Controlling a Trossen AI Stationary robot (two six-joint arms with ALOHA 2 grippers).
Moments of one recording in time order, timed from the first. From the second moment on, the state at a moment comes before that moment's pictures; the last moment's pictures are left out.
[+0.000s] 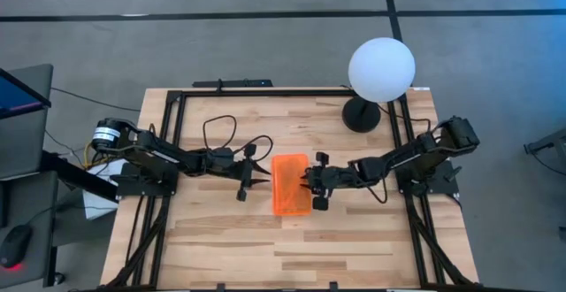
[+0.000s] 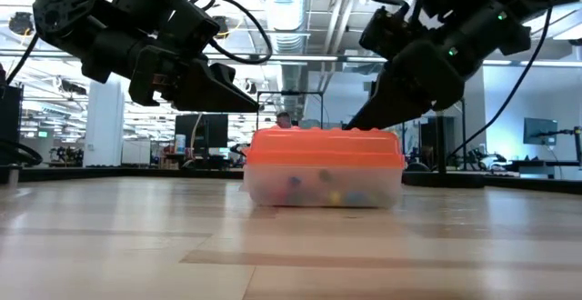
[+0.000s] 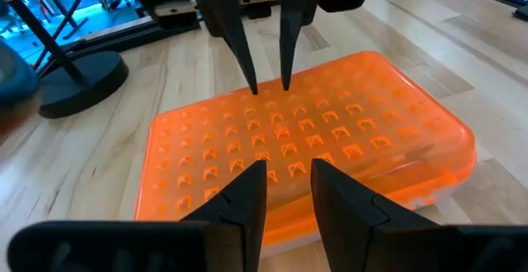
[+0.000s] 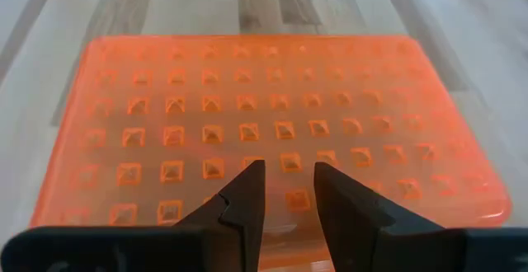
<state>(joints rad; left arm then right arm) -0.02 1.52 0.42 0.78 0.06 0.26 0.21 1.61 0.68 0.23 0.27 0.05</state>
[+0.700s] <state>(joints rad) -0.02 1.52 0.42 0.77 0.06 0.26 0.21 1.61 0.68 0.24 0.25 0.07</state>
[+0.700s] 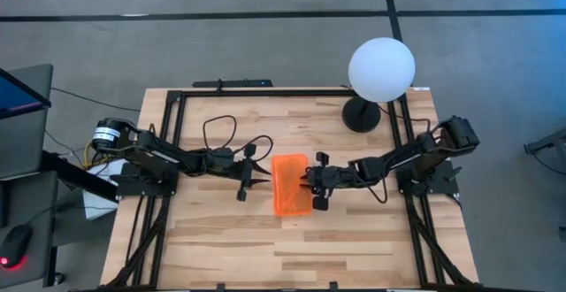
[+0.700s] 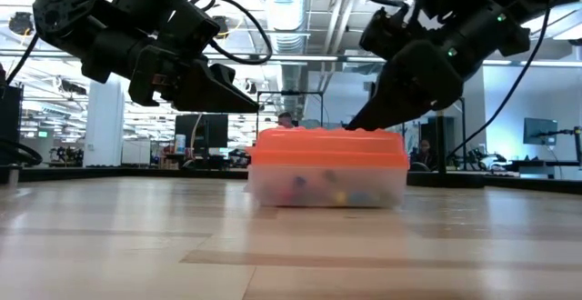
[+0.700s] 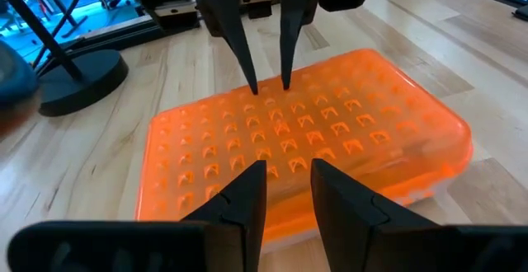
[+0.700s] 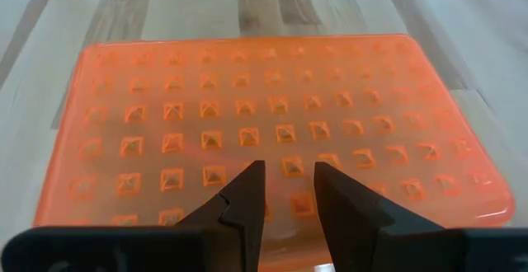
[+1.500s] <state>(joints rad) -0.02 1.45 0.42 0.86 0.07 0.28 0.30 1.48 0.68 0.30 0.38 -0.20</state>
